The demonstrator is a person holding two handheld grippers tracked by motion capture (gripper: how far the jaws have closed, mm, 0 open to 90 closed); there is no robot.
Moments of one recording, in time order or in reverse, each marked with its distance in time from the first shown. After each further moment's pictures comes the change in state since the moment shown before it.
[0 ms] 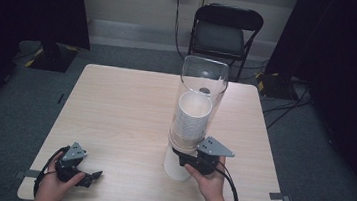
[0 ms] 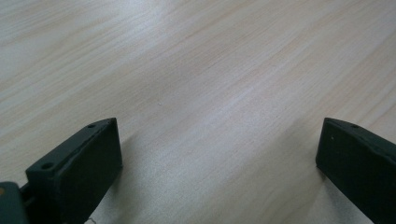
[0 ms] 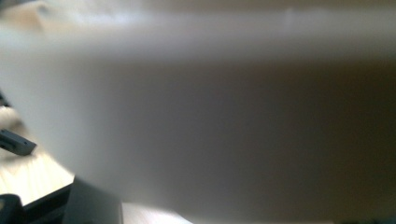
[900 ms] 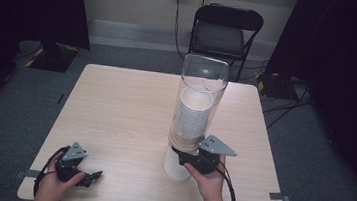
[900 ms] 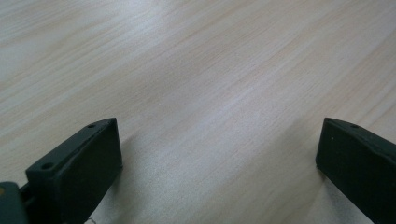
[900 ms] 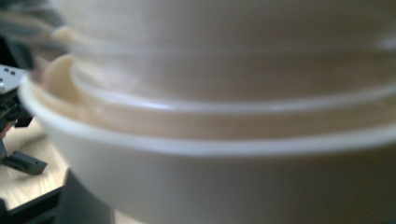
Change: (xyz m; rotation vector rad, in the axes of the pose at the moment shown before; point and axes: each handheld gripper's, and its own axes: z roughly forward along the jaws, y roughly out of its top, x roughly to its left) left arm 0.000 0.000 0.000 0.000 -0.001 0.002; right arm 0.003 0.010 -0.004 -0.016 -0.011 0.044
